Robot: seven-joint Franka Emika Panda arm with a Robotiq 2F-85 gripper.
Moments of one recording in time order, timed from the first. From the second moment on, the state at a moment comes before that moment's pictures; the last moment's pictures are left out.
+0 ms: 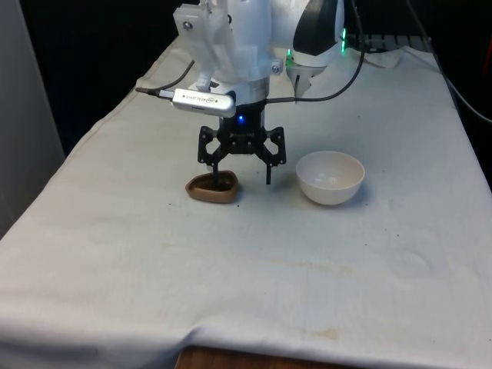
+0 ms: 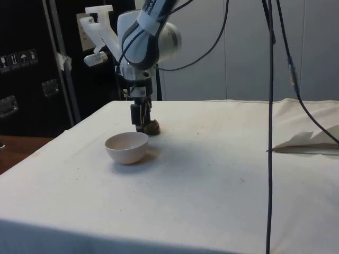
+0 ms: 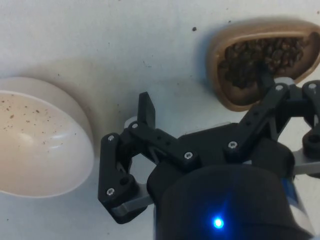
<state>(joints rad) 0.00 0.62 -0.16 -1.90 0.12 2.57 -0.39</state>
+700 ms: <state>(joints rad) 0.00 0.62 -0.16 -1.90 0.12 2.57 -0.39</state>
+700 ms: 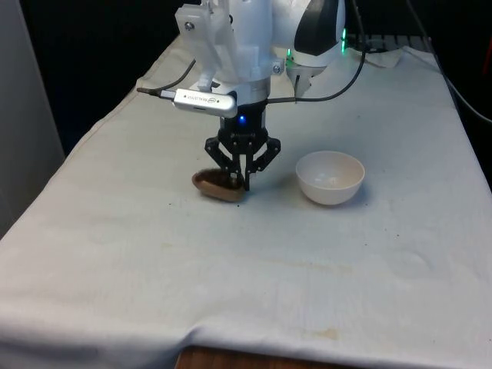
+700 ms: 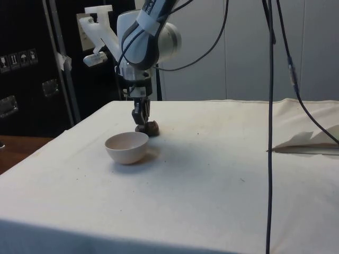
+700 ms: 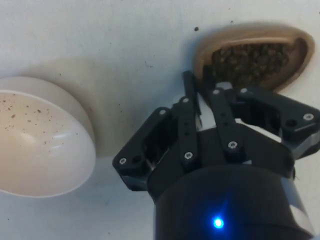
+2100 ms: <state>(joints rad) 0.02 0.56 -0.16 -1.90 0.12 2.49 -0.38</state>
